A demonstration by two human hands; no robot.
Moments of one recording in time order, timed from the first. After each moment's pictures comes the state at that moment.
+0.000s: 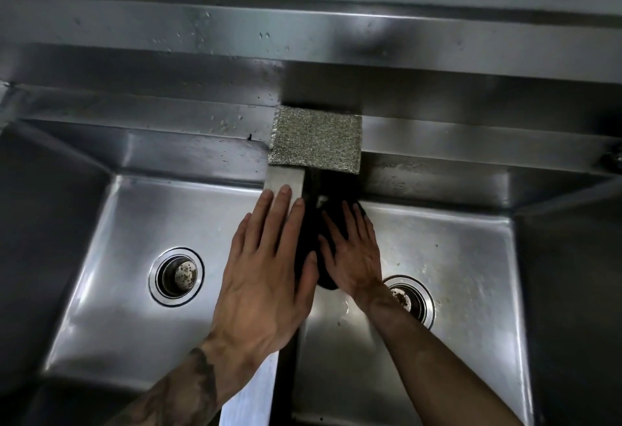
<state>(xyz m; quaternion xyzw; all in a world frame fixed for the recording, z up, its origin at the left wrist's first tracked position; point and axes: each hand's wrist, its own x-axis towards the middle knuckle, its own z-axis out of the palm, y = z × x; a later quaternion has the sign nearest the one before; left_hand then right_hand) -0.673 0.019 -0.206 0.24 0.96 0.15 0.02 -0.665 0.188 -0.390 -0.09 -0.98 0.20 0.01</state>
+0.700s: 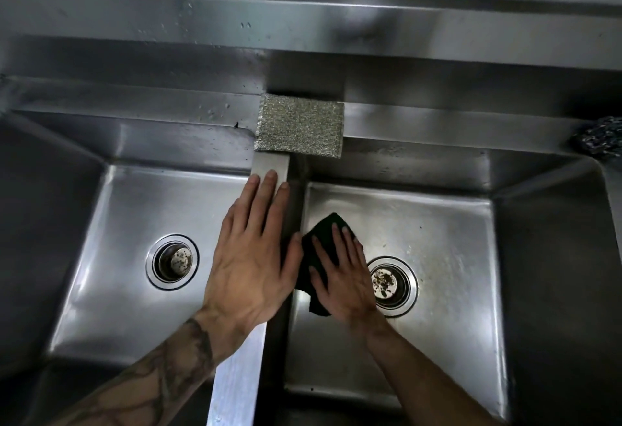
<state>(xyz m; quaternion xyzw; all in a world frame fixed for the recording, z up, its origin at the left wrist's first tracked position) -0.672 0.020 -0.202 0.23 0.96 0.14 0.04 -0.586 0.174 -0.380 -0.05 -0.98 0.19 -0.05</state>
